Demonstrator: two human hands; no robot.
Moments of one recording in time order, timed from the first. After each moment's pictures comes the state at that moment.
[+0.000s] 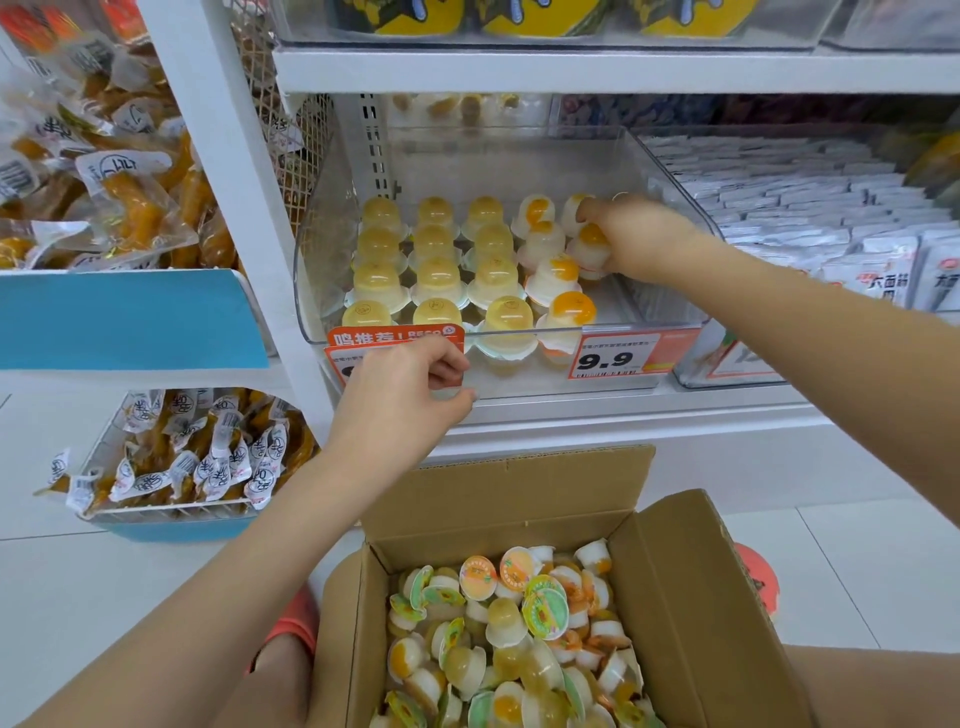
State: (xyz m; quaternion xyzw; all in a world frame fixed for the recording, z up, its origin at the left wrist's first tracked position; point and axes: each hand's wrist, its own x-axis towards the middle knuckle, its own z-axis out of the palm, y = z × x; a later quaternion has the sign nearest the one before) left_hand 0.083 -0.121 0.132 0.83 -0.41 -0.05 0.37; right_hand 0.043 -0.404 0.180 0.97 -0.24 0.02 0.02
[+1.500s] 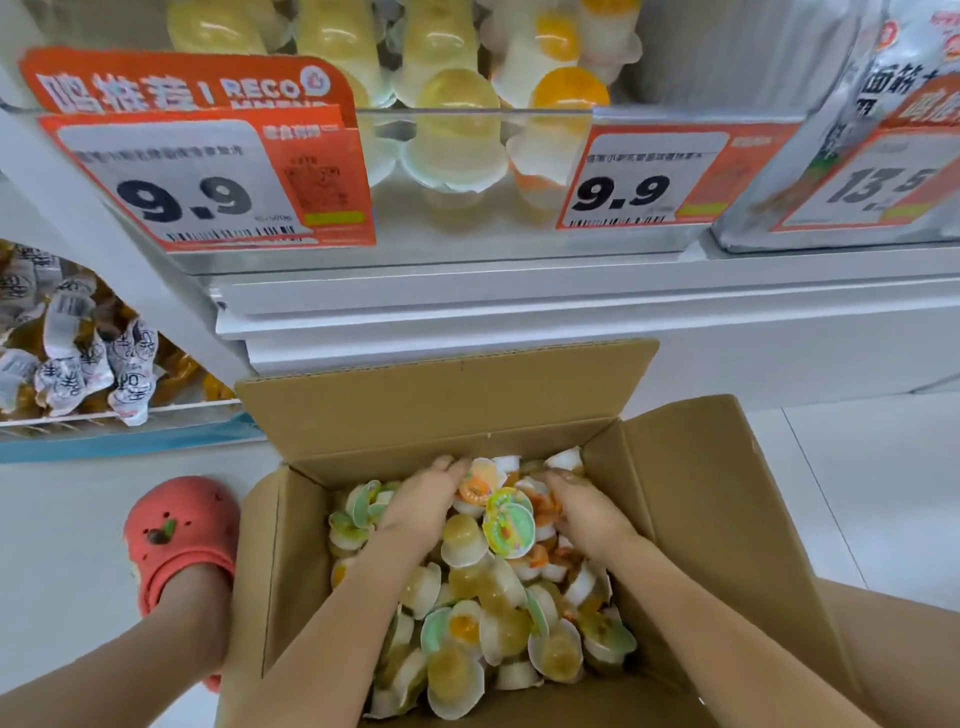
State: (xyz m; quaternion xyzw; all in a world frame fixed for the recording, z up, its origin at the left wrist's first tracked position) left_hand 0.019 -0.142 -0.179 0.84 -0.44 -0.31 0.04; right_hand -0.140 -0.290 -0.193 0.89 -0.30 -0.21 -0.27
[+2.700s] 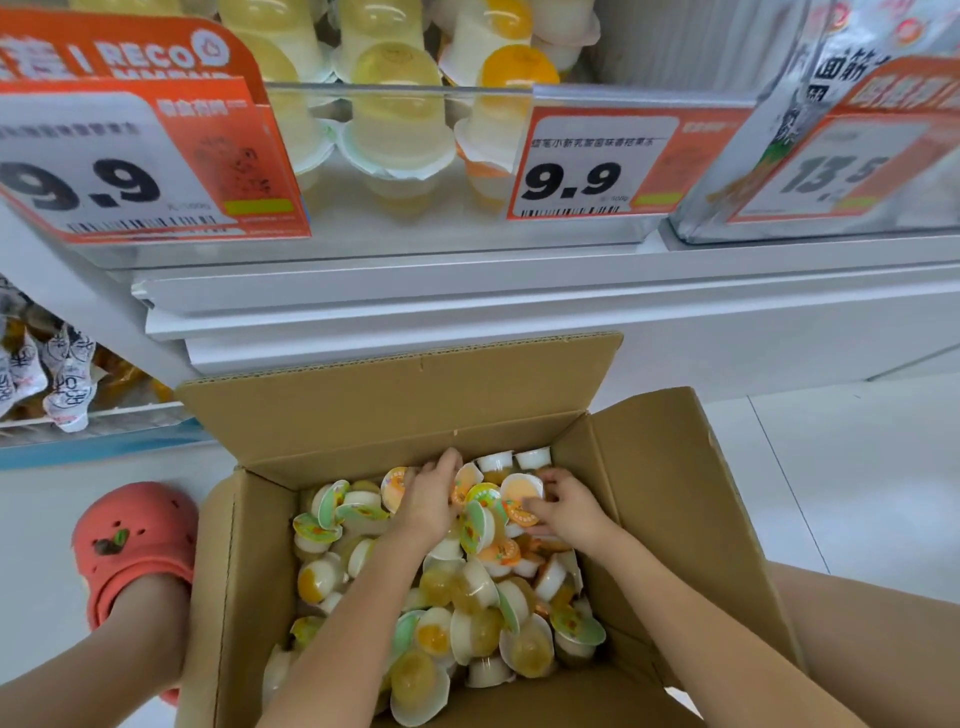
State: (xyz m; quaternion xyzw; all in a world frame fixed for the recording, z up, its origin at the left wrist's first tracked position) left_hand -0.007 -0.170 -0.216 0.85 -0.35 -0.36 0.16; right_hand -0.149 -0.290 -0.190 0.58 -0.53 -0.08 -0.61
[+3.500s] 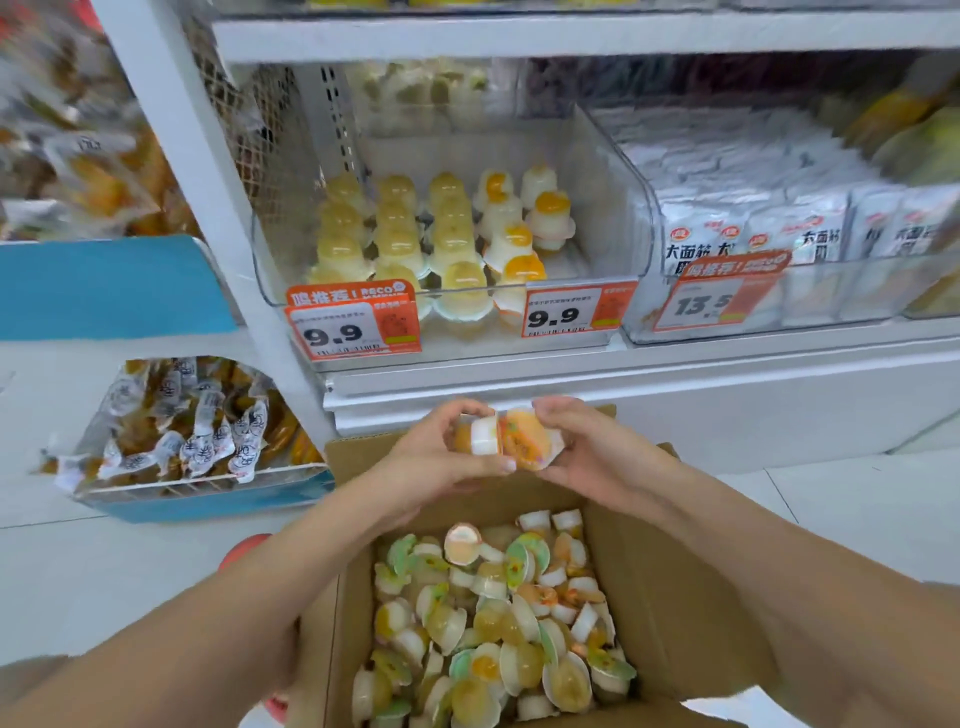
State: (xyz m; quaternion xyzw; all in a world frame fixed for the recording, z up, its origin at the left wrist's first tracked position) left_hand 0.011 -0.124 0.075 0.67 -0.24 -0.45 0.53; right_hand -0.111 -0.270 0.067 0.39 -0.26 0.02 -0.88
